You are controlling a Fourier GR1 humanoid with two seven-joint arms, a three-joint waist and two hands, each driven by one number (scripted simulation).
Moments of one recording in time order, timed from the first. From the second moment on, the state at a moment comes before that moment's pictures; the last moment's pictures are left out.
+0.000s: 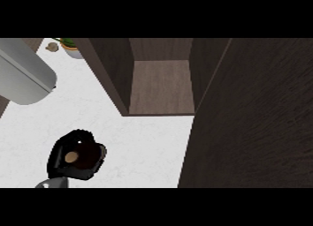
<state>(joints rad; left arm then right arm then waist) -0.11 0.10 0.16 -0.91 0.07 -0.30 -0.76 -0.04 -0.40 0.67 -2.51 0.10 -0.55 0.53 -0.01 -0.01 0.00</state>
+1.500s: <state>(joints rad) 0.00 0.00 -0.27 -1.47 0.14 0.03 -0.37 0.08 -0.51 0.65 -2.51 0.08 -0.58 0.36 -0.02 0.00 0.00</state>
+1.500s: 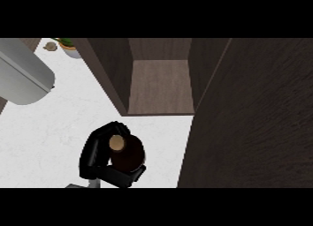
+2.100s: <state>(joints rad) -0.23 0.00 -0.23 -1.31 0.10 0.18 -0.34 0.12 -0.54 0.64 -2.52 0.07 -0.57 0.32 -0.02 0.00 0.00</state>
